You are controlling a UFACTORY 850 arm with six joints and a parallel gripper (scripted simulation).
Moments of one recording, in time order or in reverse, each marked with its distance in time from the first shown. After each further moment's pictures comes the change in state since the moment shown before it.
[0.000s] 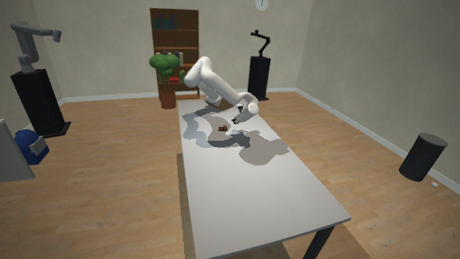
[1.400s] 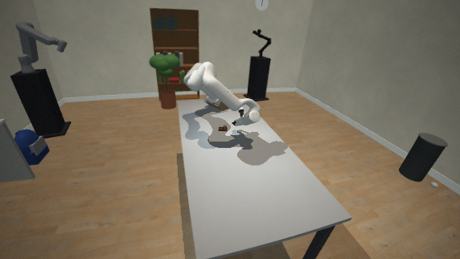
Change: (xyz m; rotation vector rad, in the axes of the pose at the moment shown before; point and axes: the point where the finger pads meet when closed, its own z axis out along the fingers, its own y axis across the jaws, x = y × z) arm -0.014 0.001 0.009 -0.004 0.124 -0.005
